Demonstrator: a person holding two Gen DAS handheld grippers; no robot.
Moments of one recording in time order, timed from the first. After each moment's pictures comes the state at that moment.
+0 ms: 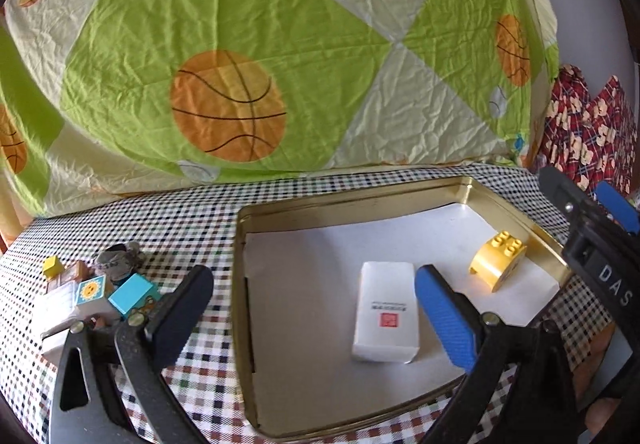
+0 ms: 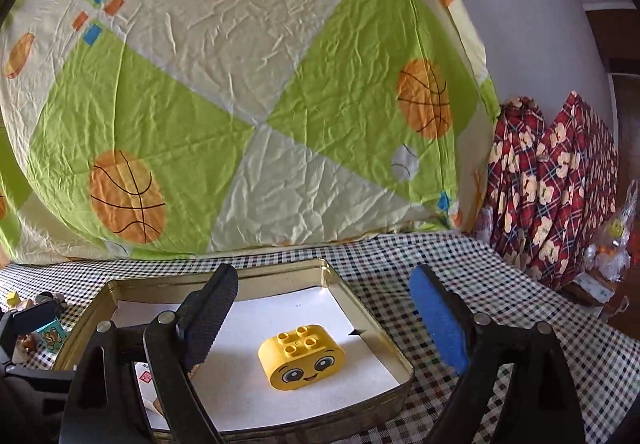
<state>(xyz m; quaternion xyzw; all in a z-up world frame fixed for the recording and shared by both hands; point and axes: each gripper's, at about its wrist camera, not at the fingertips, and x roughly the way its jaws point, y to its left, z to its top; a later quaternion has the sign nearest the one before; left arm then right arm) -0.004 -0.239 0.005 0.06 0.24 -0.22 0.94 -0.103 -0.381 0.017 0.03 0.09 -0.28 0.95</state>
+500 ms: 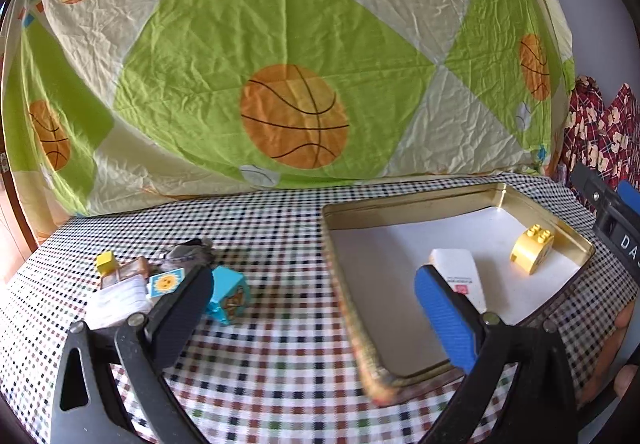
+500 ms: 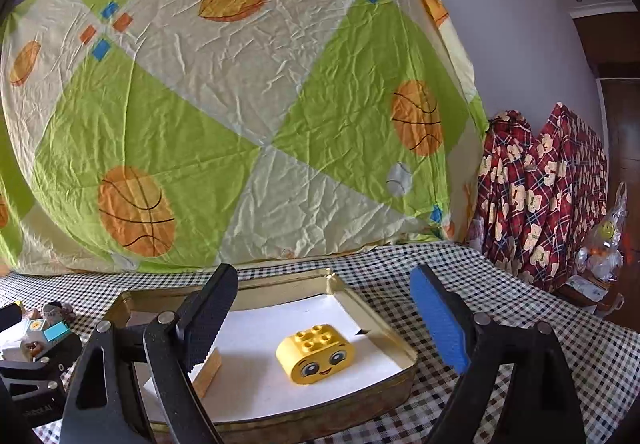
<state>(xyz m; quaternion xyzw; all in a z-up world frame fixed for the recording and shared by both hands) -0.011 -0.171 0.008 0.06 0.21 -0.19 0.96 -0.113 -0.352 0.017 0.04 0.07 -0.29 0.95</state>
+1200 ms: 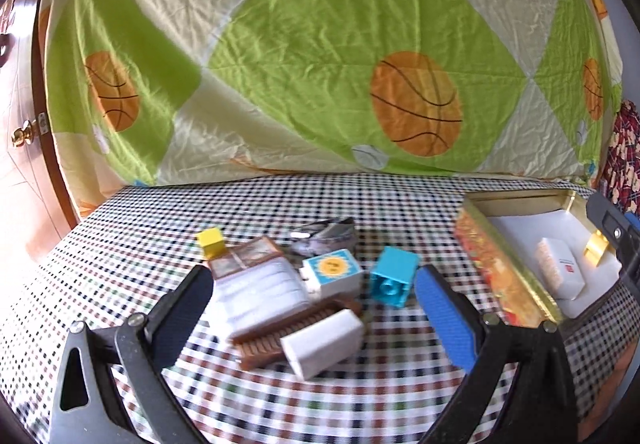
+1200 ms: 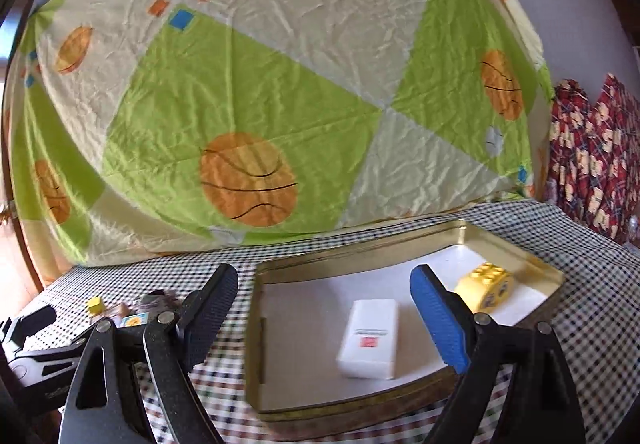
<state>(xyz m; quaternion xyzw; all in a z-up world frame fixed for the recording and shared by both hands) 0.039 -0.044 0.002 0.04 0.24 -0.12 0.96 -0.062 -0.222 0.005 0.07 0.10 -0.19 0.97</state>
